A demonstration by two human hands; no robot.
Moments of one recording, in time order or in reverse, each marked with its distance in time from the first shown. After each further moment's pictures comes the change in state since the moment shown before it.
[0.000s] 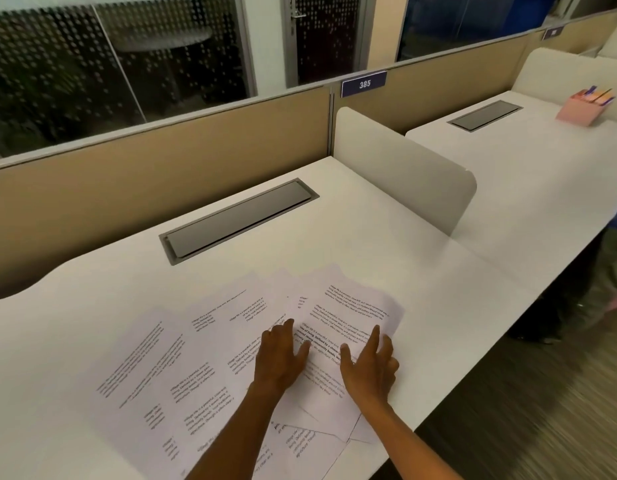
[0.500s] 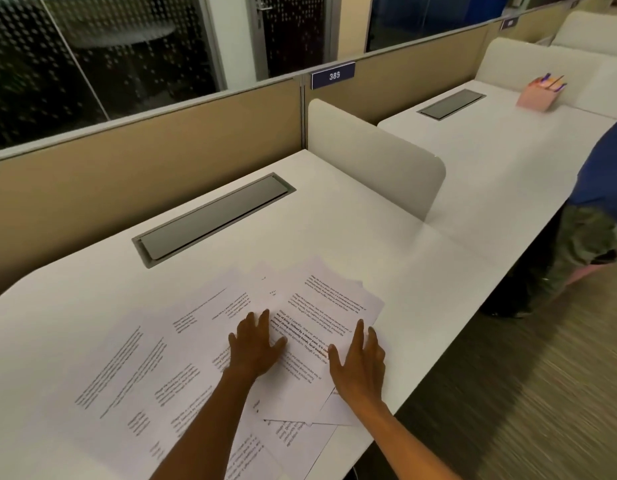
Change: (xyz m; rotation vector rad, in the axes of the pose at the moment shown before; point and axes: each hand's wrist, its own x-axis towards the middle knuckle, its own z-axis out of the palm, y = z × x) left_hand 0.017 -0.016 -0.013 0.188 -0.154 -0.032; right_hand -0.014 0.023 0.001 -0.093 -0.021 -0.080
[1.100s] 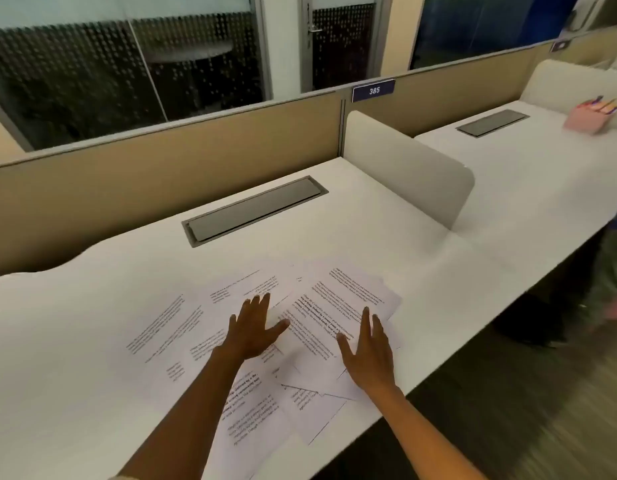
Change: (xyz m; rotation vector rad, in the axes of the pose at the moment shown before) left_hand -0.057 -0.032 -0.035 -0.090 -0.004 -0.020; right_hand -0.022 0.006 -0.016 0.058 -0.087 -0.254
